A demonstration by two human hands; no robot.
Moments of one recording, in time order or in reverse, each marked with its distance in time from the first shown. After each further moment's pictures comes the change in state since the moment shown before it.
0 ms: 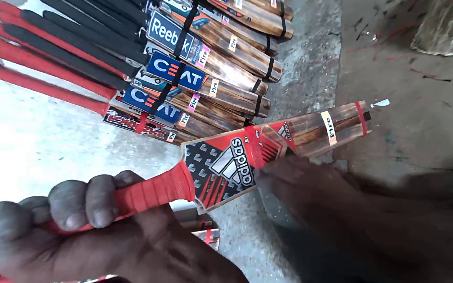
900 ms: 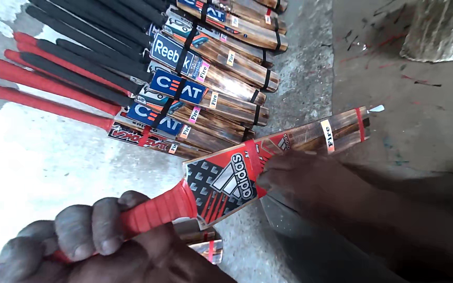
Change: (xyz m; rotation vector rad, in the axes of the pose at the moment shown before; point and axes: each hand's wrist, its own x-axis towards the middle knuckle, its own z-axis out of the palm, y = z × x) left_hand -0.006 0.000 0.002 -0.184 -0.181 0.002; right_hand 0.020 0.022 -0.017 0.045 -0.035 0.019
